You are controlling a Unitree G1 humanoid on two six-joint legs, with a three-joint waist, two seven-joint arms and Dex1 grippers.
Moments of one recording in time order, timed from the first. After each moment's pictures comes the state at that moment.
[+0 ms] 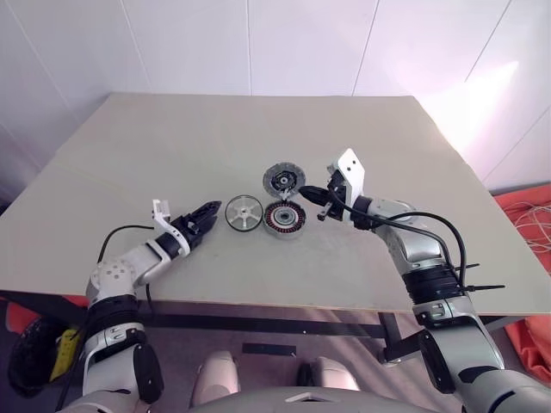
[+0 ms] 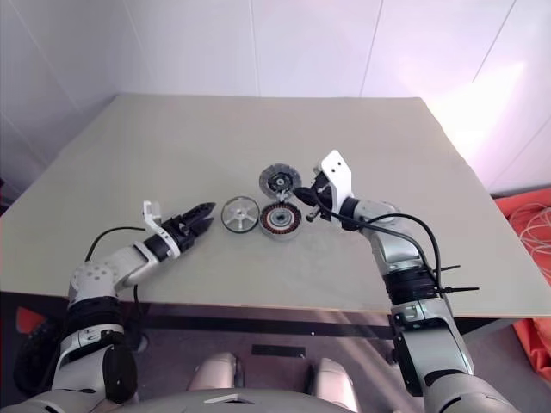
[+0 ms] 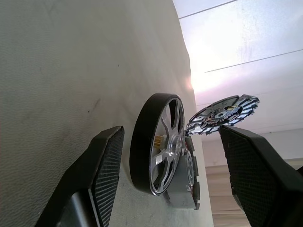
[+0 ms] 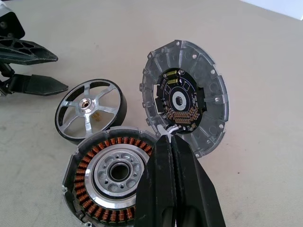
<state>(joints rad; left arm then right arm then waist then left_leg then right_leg) -0.41 0.22 0.55 0.38 -1.00 1.07 -0.37 -0.54 -0.37 0.09 0.26 0.19 0.30 0.81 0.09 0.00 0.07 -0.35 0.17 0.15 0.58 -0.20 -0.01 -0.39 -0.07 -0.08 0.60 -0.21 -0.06</state>
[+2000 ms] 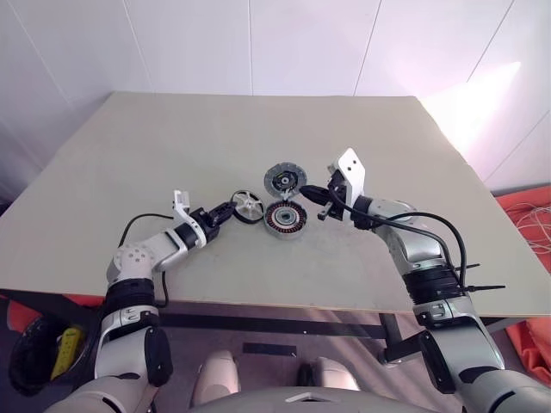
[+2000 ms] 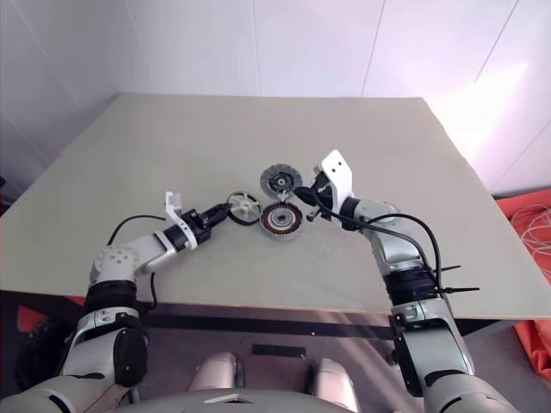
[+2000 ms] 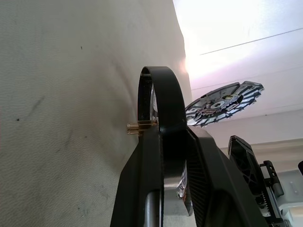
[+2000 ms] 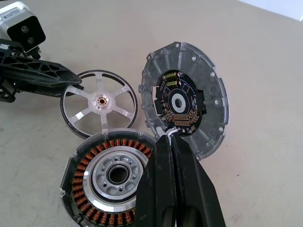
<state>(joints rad) -0.50 0.19 0.48 0.46 -0.92 1.05 -0.41 -0.54 -0.37 0.09 0.26 0.19 0.30 0.80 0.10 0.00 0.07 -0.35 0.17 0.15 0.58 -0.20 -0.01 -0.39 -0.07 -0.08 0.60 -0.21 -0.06</state>
